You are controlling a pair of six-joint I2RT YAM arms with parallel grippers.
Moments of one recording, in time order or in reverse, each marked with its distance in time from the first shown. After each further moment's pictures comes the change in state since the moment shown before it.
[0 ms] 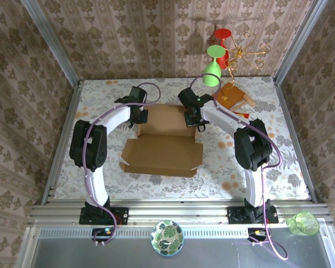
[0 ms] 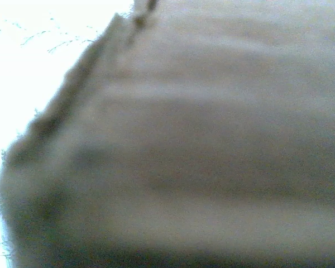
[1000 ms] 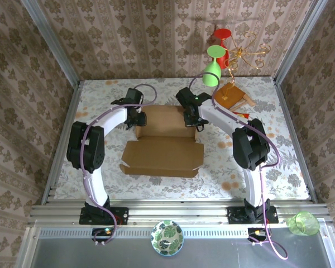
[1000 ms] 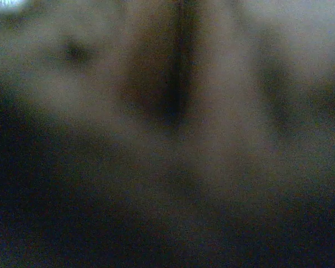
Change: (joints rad) left arm 0.029 -0.040 -0.065 0.001 0.103 -0.041; right arm 0.013 0.026 0.061 -0.078 0.029 0.048
